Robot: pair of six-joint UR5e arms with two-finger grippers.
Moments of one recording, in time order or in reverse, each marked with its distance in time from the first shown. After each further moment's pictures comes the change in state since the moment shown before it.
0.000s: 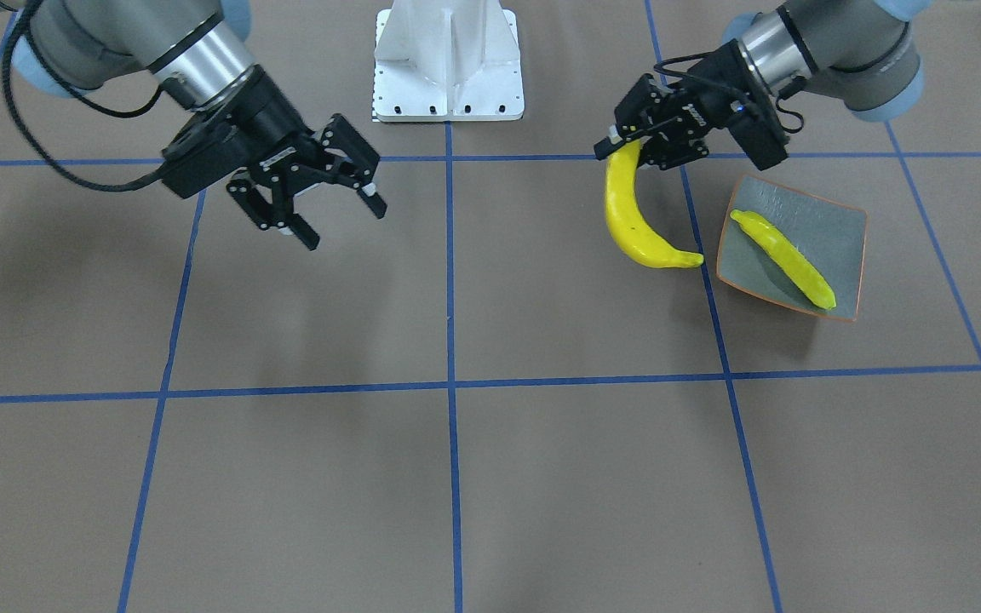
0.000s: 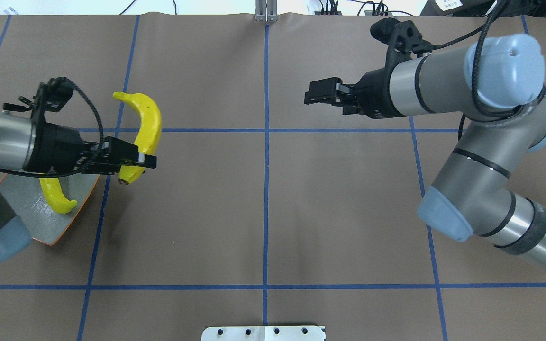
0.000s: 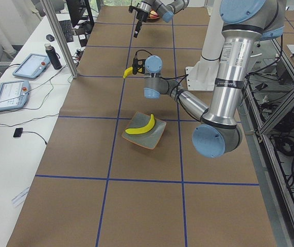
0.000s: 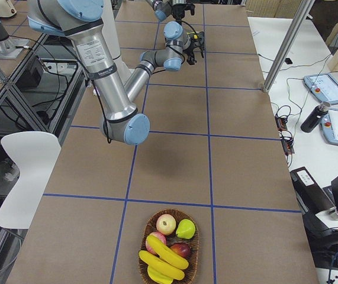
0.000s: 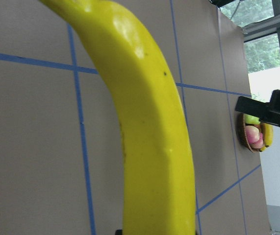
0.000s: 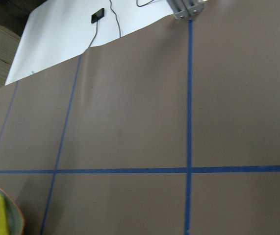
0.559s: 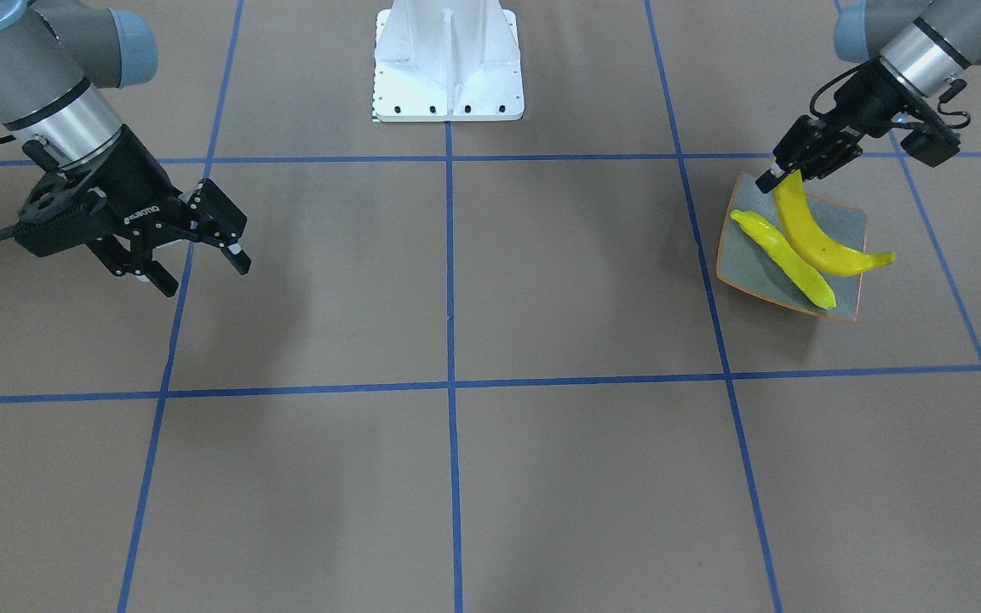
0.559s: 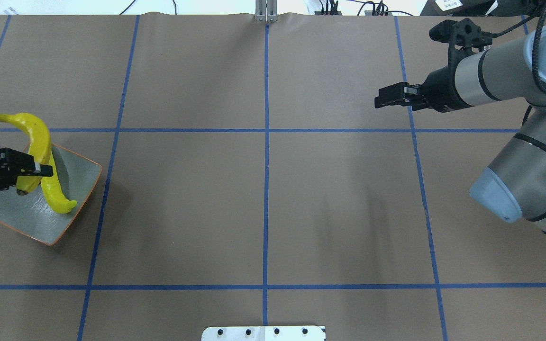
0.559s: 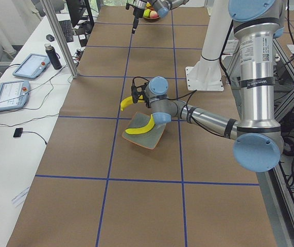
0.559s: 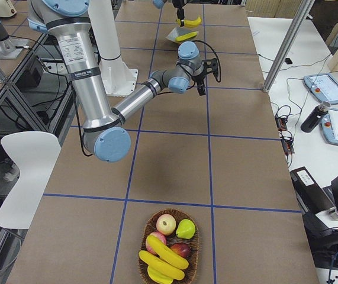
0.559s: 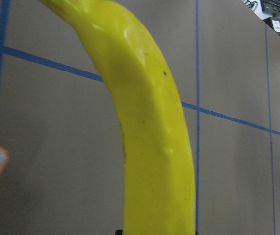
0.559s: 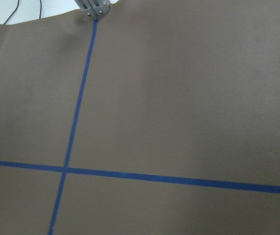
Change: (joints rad) left arm -0.126 0.338 -0.010 0.002 -0.004 0.020; right arm 0.111 -0.149 -0.011 -0.063 0.068 -0.262
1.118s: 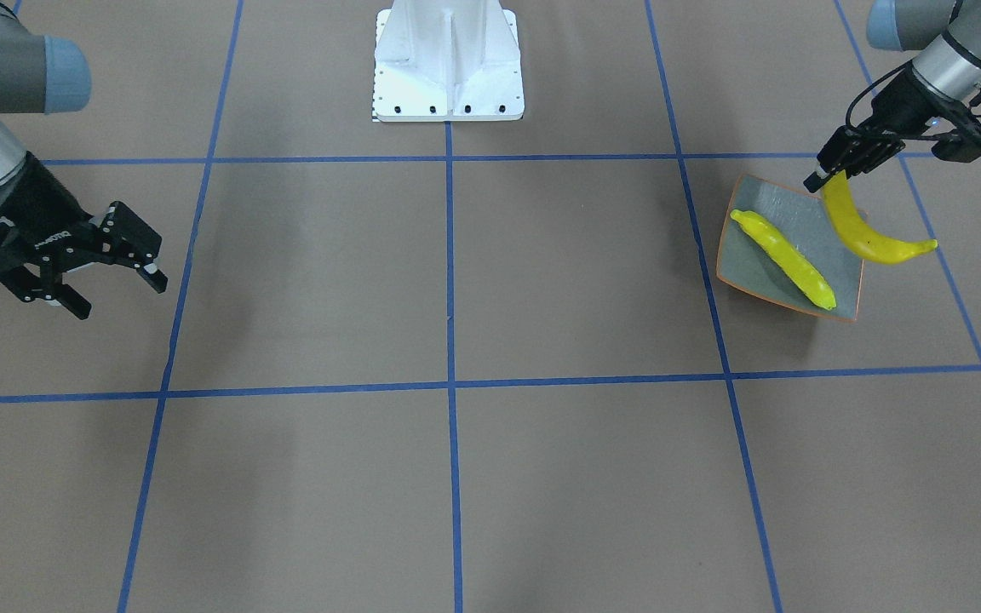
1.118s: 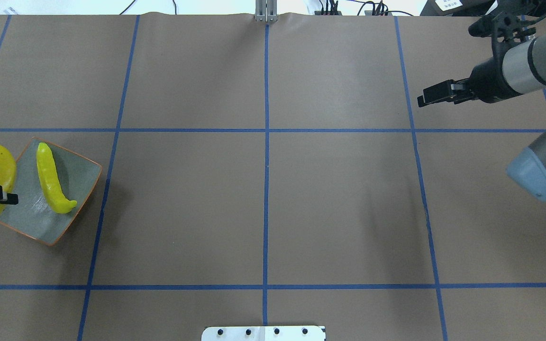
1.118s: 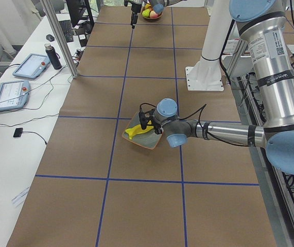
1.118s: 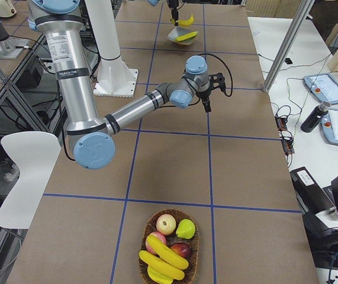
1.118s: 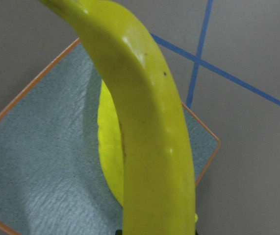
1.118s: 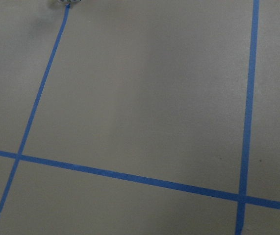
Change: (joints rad) left arm 0.014 0.093 0.074 0.000 0.008 0.119; right arm 0.148 -0.080 -0.053 0.003 0.164 -0.259
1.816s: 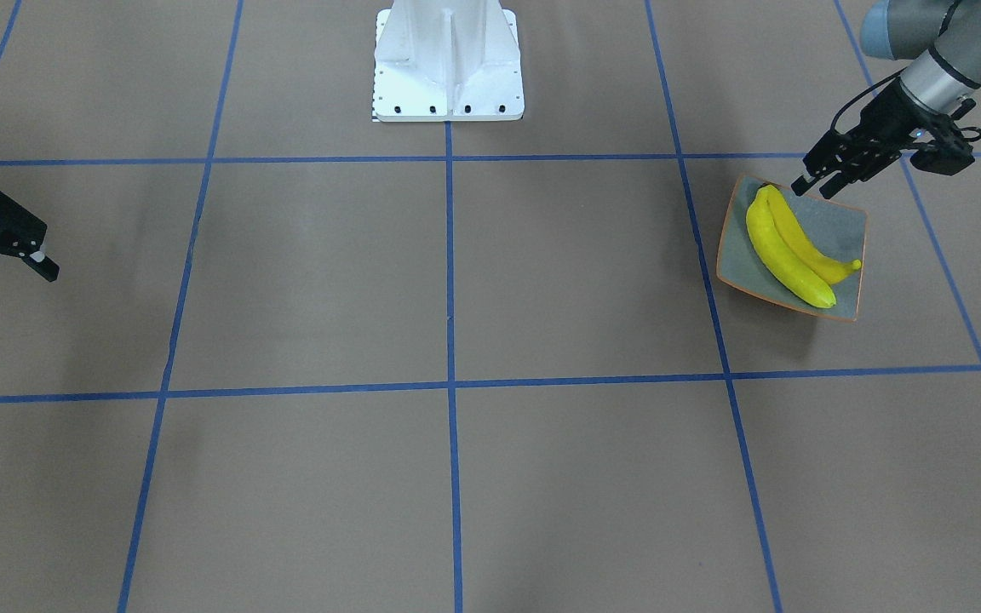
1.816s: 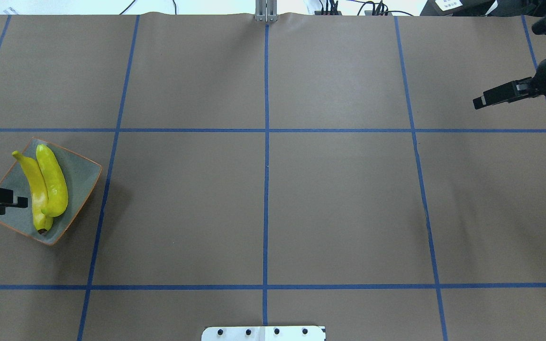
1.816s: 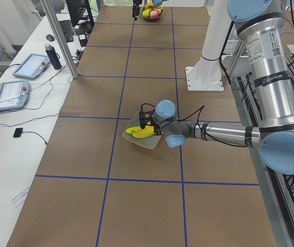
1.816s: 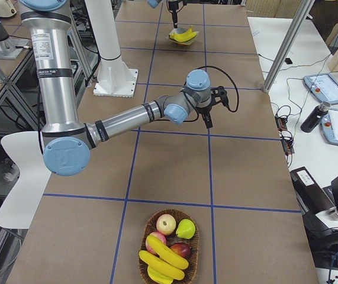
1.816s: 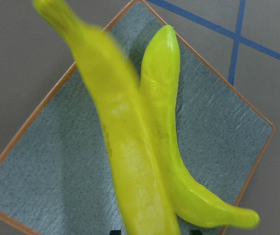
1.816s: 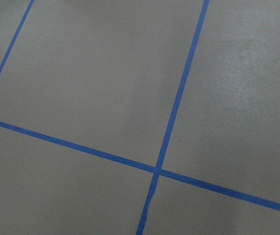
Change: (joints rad) left arm 0.024 -0.021 0.013 -0.002 0.001 0.101; right arm 0.134 -0.100 -0.007 0.003 0.121 -0.192
